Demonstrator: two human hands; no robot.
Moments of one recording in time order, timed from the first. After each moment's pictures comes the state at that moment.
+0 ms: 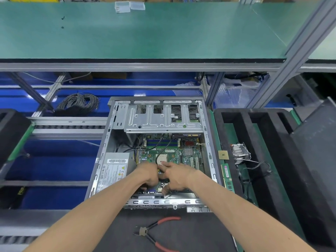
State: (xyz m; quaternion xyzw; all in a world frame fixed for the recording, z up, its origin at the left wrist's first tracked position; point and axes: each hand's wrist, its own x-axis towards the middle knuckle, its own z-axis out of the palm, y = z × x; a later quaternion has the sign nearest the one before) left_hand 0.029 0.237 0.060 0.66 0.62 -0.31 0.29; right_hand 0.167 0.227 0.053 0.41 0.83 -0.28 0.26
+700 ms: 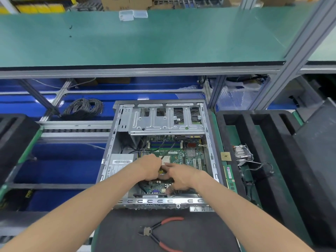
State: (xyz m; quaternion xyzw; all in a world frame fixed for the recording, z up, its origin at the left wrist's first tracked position) left_hand 0.014 0.248 0.084 0.79 0.51 -0.27 0.19; right_hand 0.169 0.228 0.061 0.39 0.84 -0.28 0.24
